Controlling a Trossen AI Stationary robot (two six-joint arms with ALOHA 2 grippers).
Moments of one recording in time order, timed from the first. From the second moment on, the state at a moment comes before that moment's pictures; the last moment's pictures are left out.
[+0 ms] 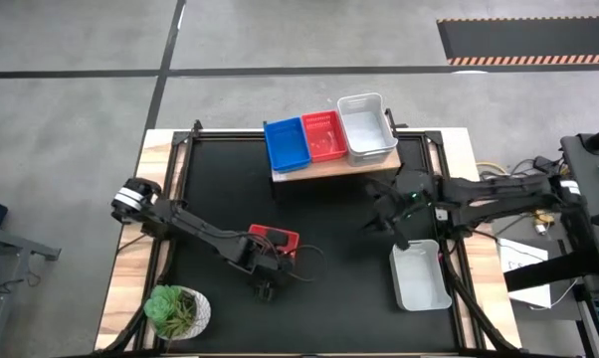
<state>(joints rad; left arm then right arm) -0.40 1.75 1.20 -0.55 -0.19 -0.10 -0.08 0.93 0.57 -0.10 -0.50 -0.09</state>
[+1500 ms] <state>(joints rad) -0.49 1.34 1.23 -0.68 -0.56 -0.09 0.07 2.15 1.56 -0.45 -0.33 -0.70</state>
